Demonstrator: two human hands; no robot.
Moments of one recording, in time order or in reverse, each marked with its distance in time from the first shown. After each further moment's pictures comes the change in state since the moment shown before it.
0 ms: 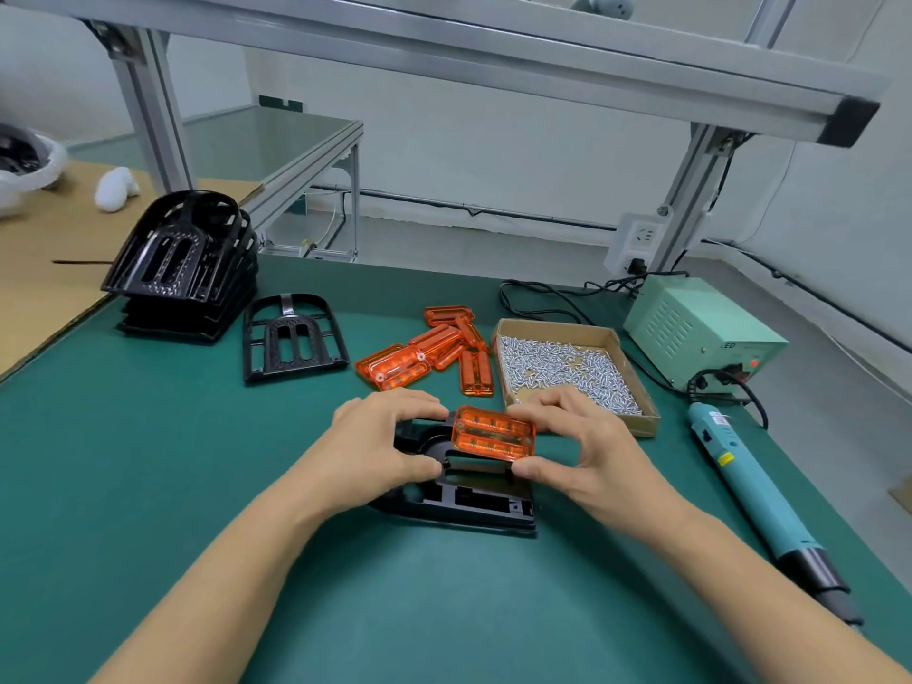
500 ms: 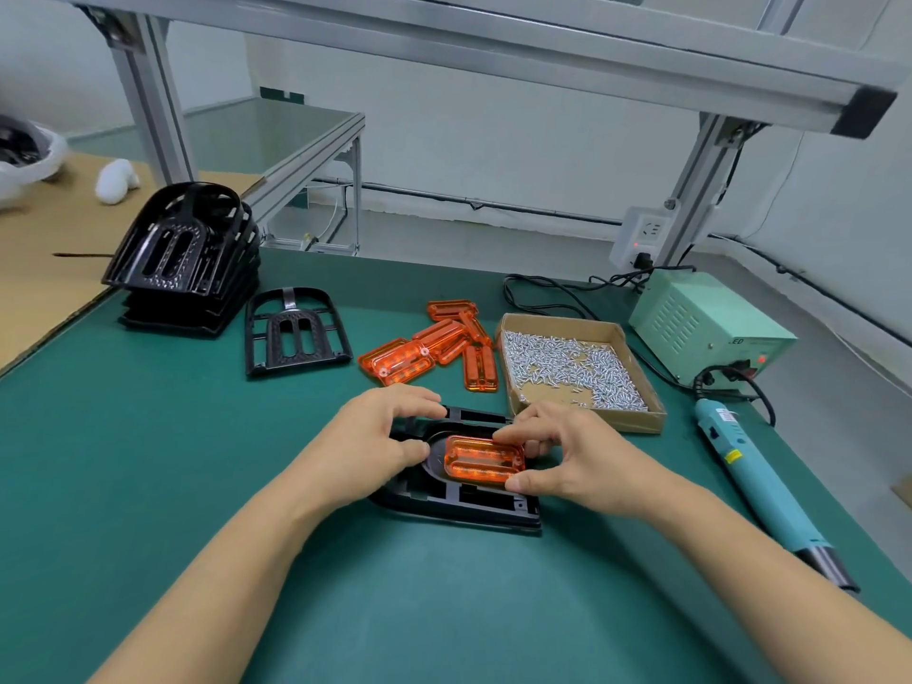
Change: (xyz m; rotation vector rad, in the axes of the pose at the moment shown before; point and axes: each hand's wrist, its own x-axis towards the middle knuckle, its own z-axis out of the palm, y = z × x) left_hand 0.003 -0.008 0.000 -0.029 0.000 0.027; right_hand 0.016 0.007 0.005 0.010 -0.276 0.199
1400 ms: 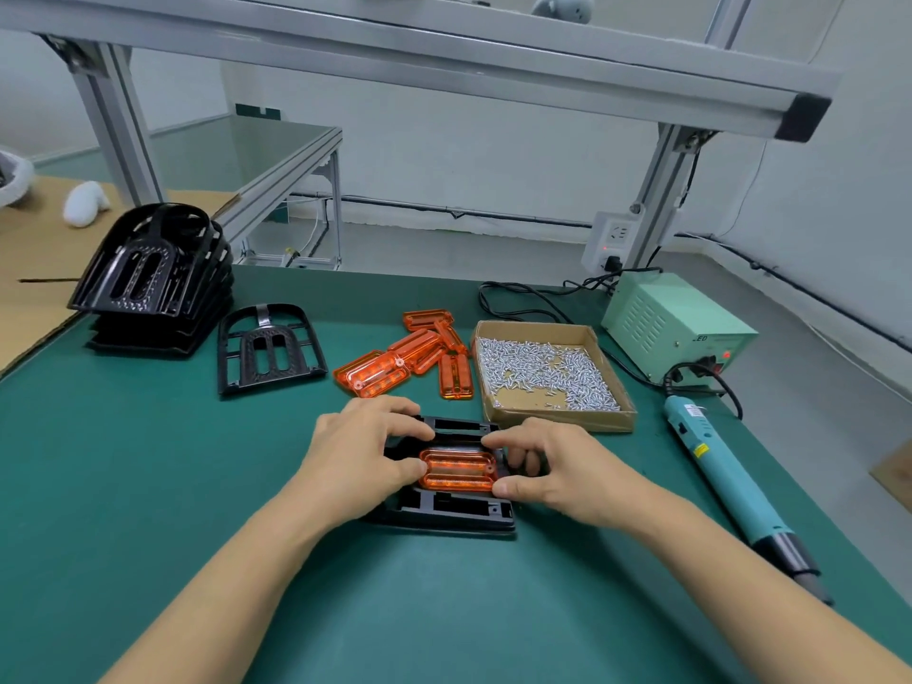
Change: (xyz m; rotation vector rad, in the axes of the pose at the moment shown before) left_hand 0.001 0.017 0.013 0.270 0.056 0.008; right_hand -0.012 0.006 -0.001 -0.106 0.035 0.055
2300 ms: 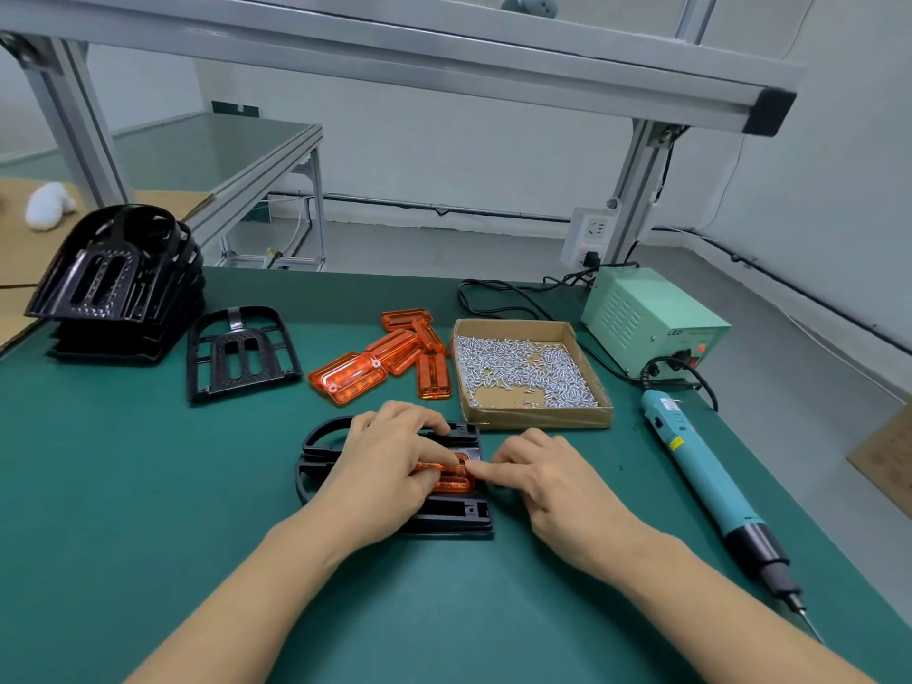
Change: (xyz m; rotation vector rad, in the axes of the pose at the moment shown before) left_hand 0.008 0.018 0.029 0.118 -0.020 0.269; right_hand -0.025 0.005 0.012 -0.393 0.045 -0.176
